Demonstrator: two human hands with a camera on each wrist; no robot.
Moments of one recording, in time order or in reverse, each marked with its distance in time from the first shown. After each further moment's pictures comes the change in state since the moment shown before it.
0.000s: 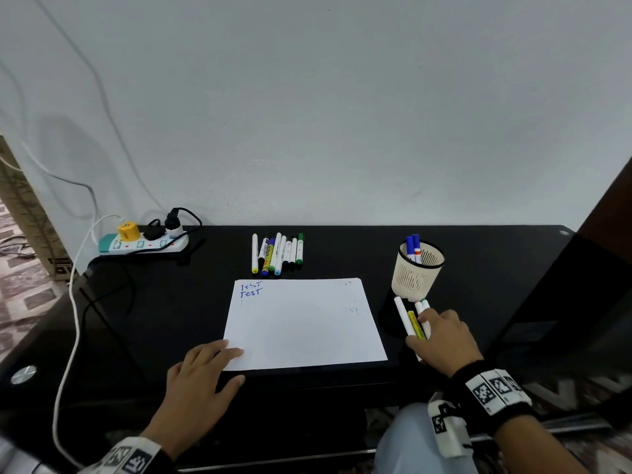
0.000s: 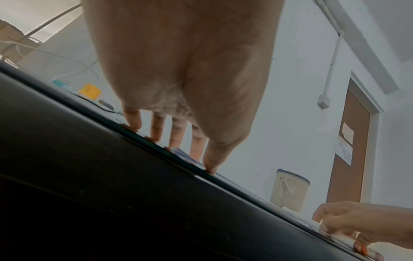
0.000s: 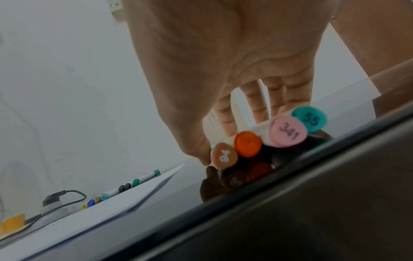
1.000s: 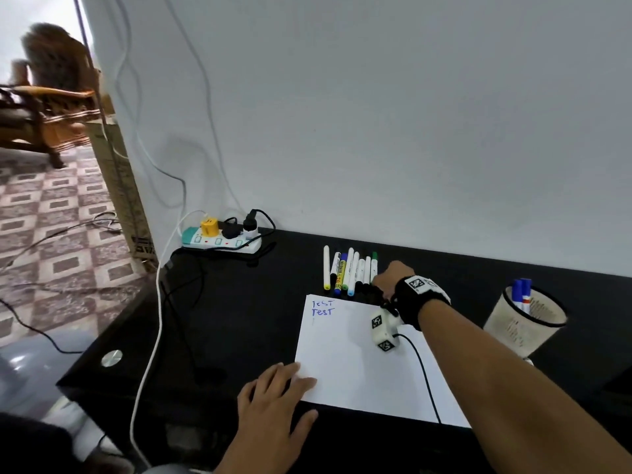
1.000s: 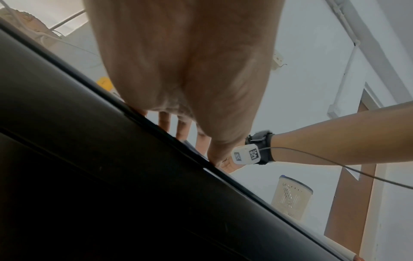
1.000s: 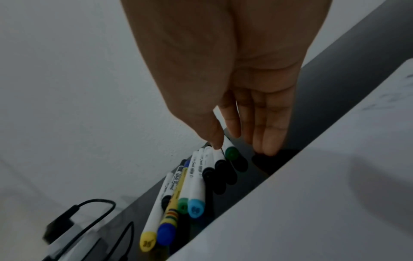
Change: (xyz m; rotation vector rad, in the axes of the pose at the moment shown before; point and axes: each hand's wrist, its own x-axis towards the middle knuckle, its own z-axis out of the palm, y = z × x) left_hand -0.003 -0.009 0.022 -0.019 0.101 0.034; right_hand 0.136 -0.267 0.027 0.111 -0.183 -0.142
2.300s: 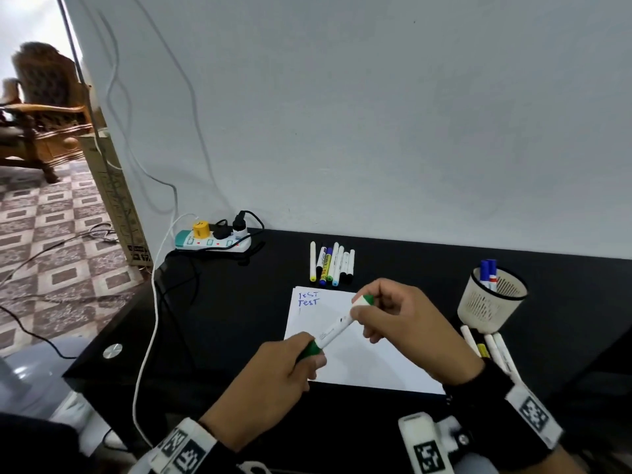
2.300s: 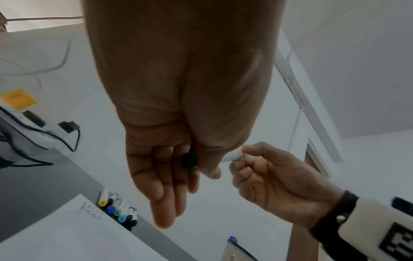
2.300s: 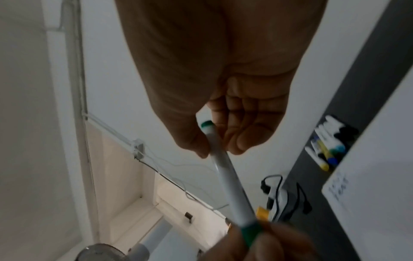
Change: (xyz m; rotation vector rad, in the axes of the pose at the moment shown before) left_hand 0.008 0.081 -0.105 -0.498 -0.156 0.049; right_hand -0.242 0.036 -0.047 0.704 -0.138 -0.489
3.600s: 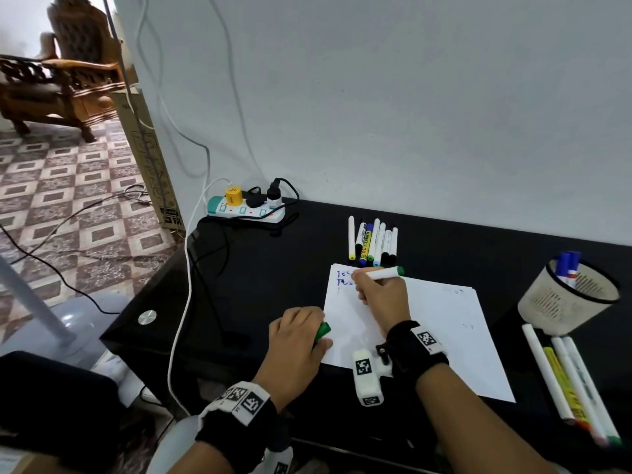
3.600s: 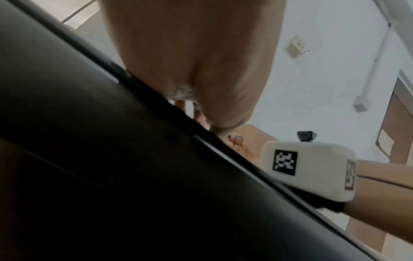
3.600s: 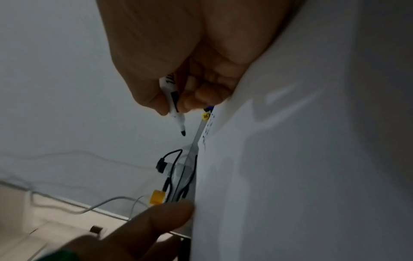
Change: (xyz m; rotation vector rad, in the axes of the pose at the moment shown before) left_hand 0.039 -0.116 0.025 0.396 0.196 -0.048; right_hand 0.142 0.124 0.097 0.202 0.362 0.150
